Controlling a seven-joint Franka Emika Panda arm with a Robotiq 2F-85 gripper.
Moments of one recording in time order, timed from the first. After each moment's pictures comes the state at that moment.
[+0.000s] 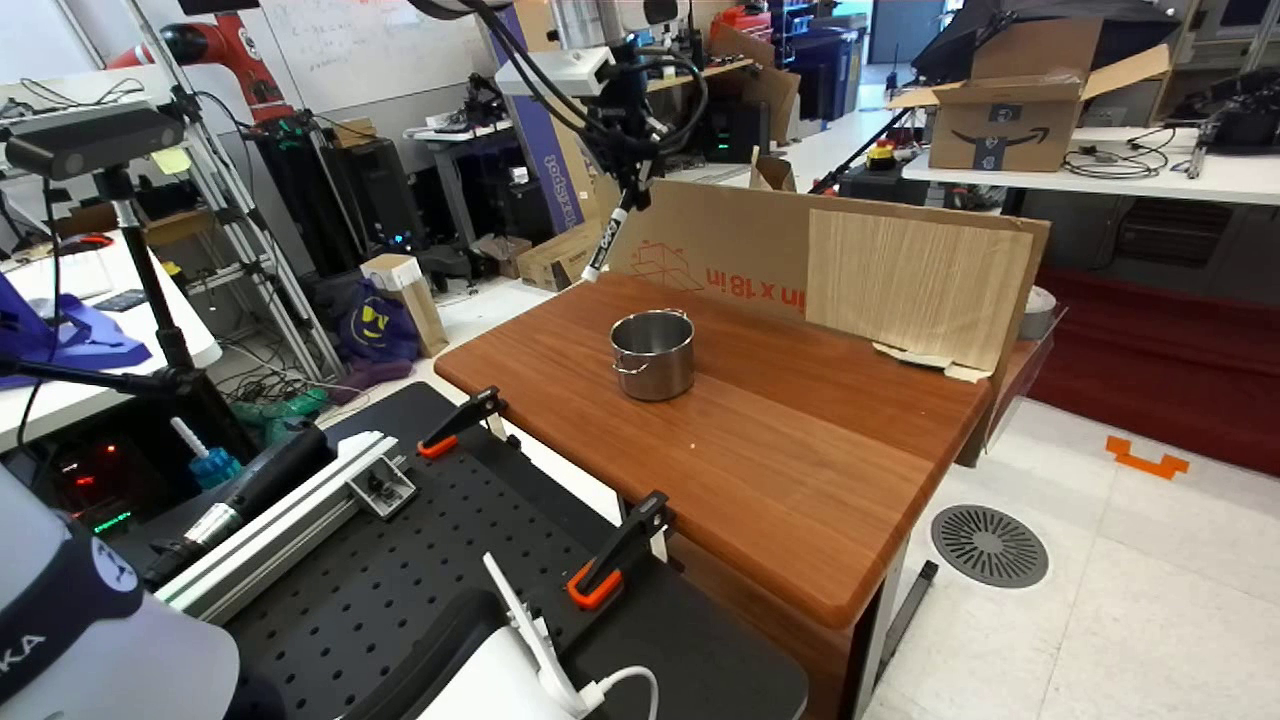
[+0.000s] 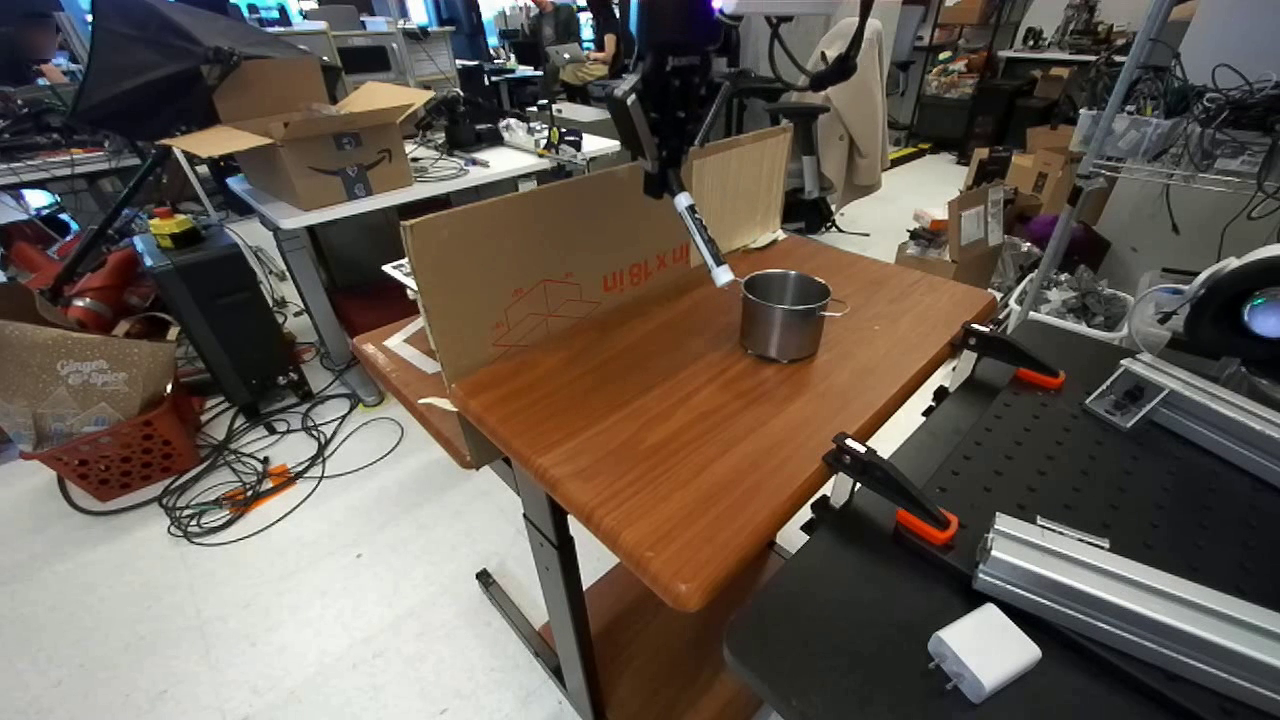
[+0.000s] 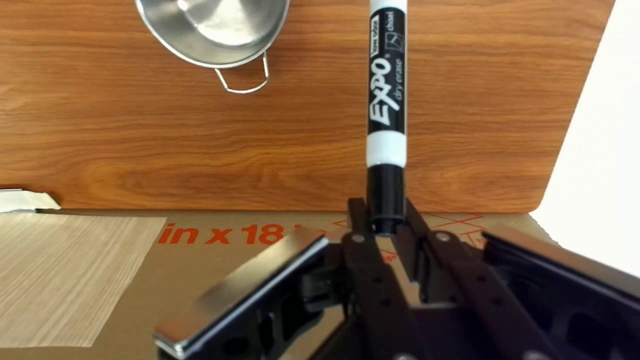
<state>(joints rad) 0.12 0.24 0.09 -2.13 -0.05 2.52 0.13</state>
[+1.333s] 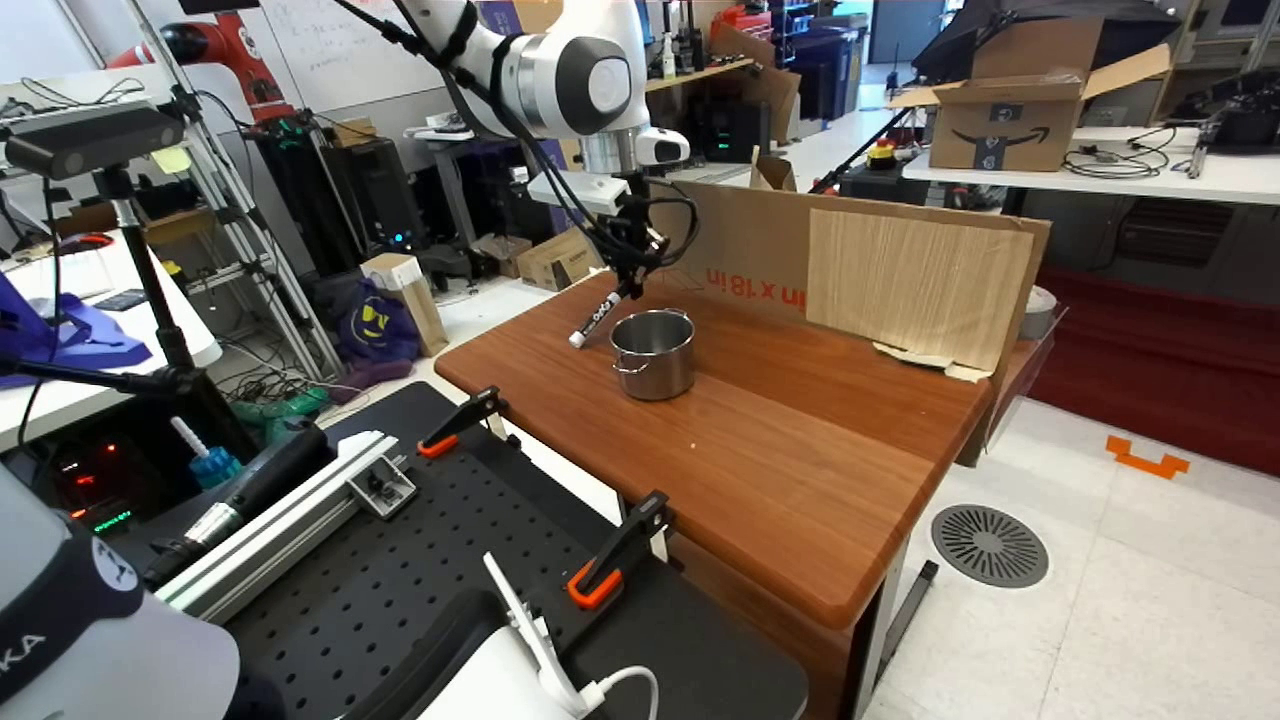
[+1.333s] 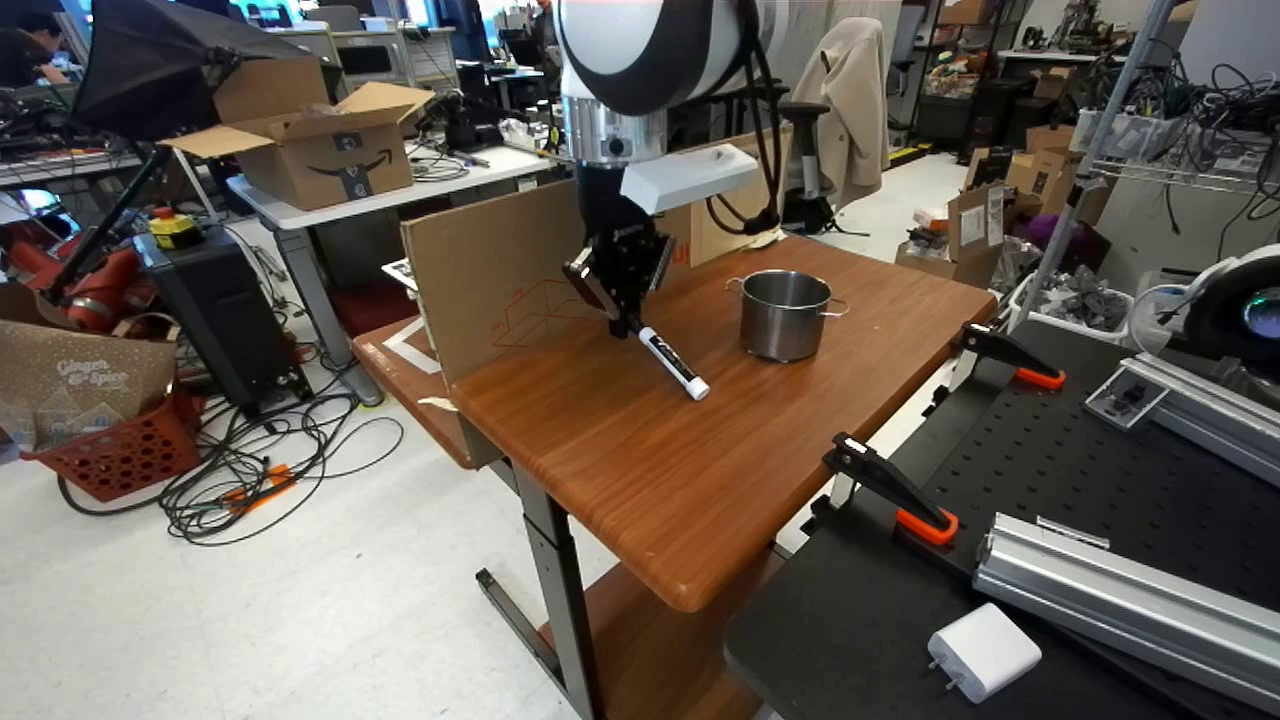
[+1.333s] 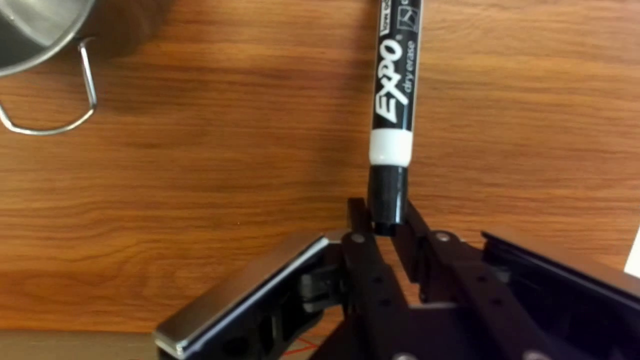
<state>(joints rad) 0.18 0.62 0.09 -1.90 -0.05 2.52 0.15</state>
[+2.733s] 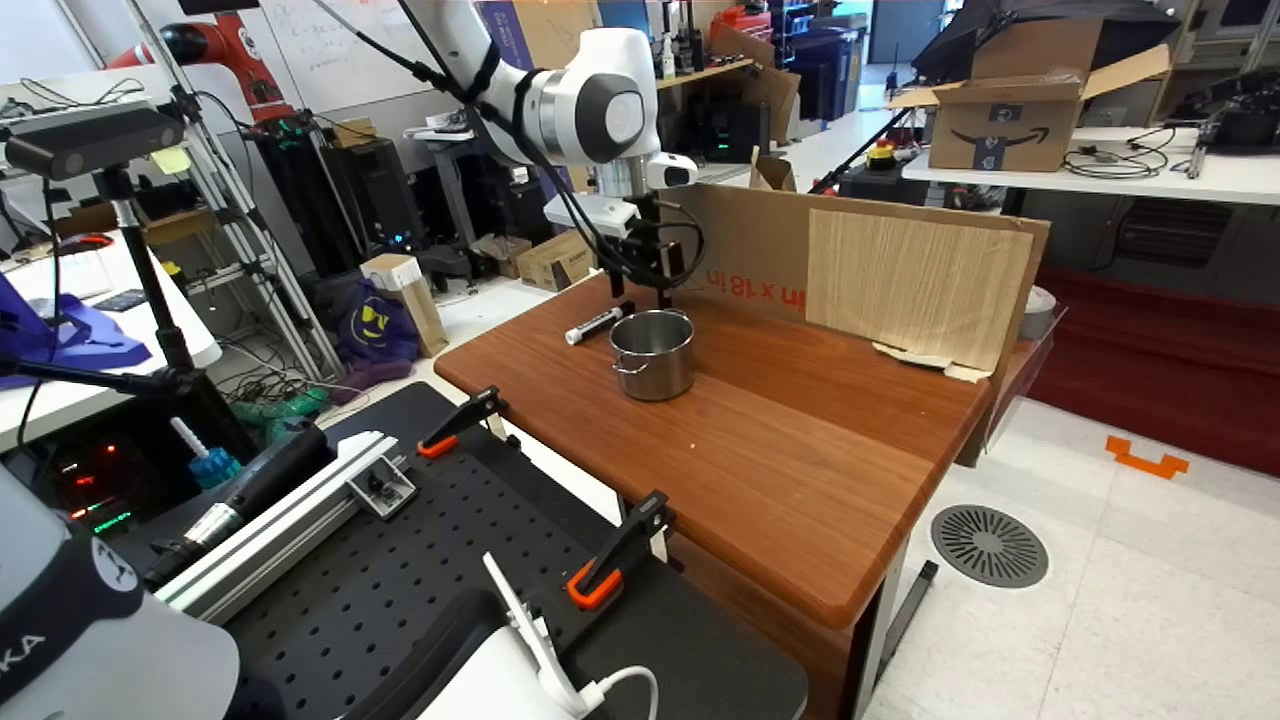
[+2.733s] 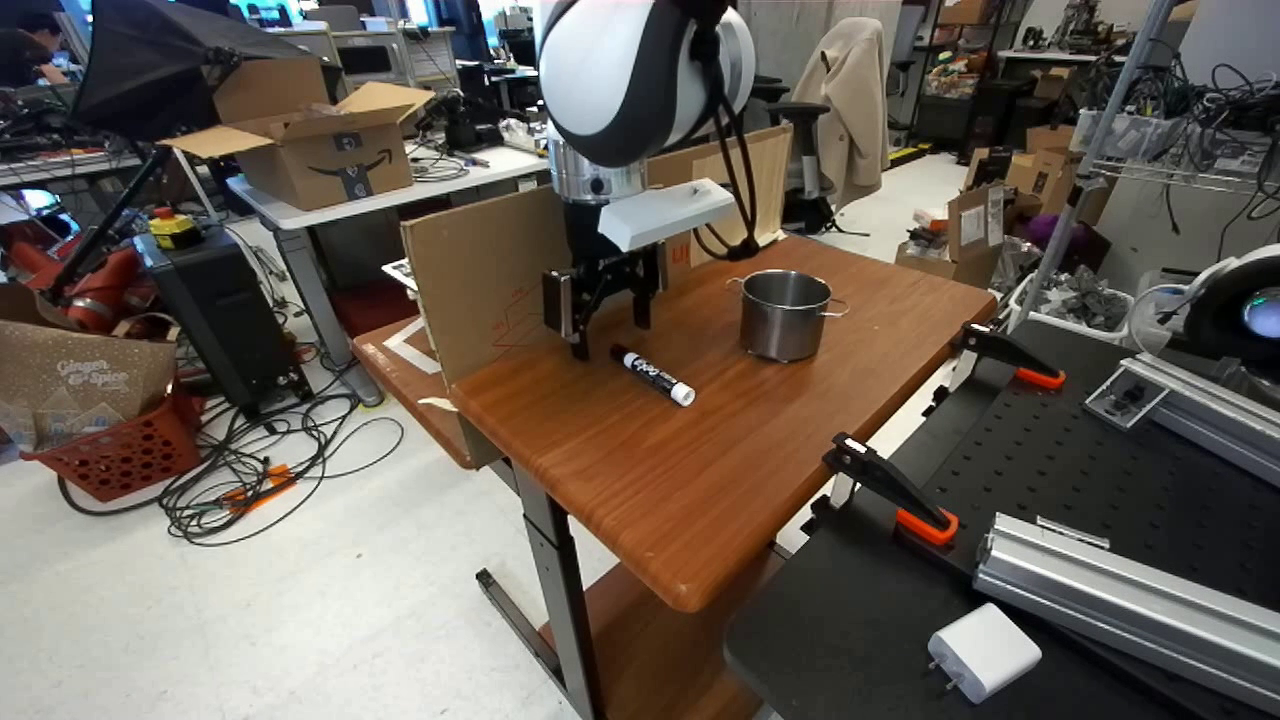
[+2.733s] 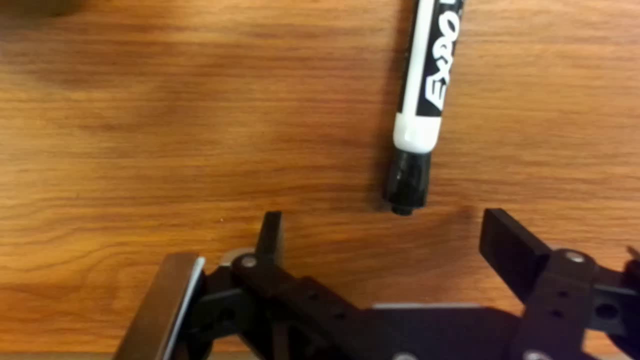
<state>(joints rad) 0.21 0.73 0.06 -1.79 -0.05 2.52 0.19</state>
